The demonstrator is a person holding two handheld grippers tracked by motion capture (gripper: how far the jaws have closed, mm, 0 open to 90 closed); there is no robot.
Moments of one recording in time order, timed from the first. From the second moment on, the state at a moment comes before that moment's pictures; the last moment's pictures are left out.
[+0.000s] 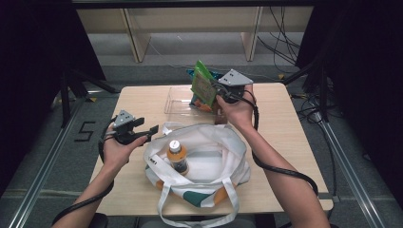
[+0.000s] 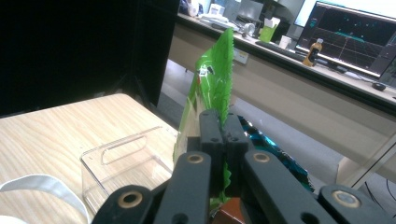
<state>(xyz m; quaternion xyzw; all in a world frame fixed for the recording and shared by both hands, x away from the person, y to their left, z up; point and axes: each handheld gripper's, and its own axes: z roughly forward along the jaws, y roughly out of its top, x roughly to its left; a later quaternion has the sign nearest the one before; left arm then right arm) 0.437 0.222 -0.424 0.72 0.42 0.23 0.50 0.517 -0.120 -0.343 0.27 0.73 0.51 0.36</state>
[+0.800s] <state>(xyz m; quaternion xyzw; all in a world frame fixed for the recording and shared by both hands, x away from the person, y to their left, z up) 0.437 0.222 -0.424 0.72 0.42 0.23 0.50 0.521 -0.112 -0.356 0.27 0.74 0.50 0.36</state>
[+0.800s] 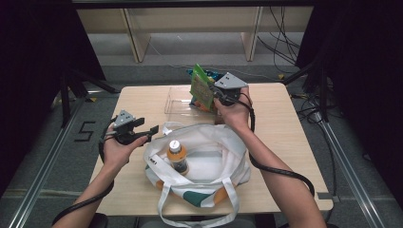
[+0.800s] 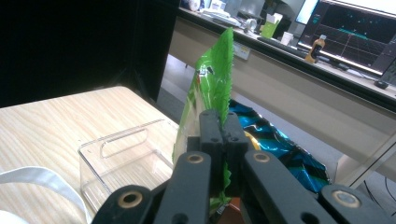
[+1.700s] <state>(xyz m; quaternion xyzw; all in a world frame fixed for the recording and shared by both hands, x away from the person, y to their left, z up) 0.437 0.222 -0.424 0.72 0.42 0.23 0.50 0.523 -0.105 -0.370 0.26 0.75 0.49 0.37</state>
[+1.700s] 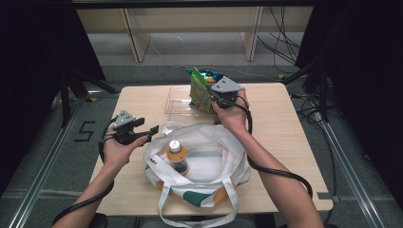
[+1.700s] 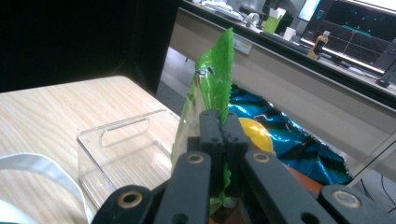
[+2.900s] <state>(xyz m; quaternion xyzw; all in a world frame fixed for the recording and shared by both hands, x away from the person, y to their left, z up) 0.437 0.220 -0.425 0.72 0.42 0.23 0.50 0.524 -0.105 -0.396 0.27 0.77 0.45 0.36</state>
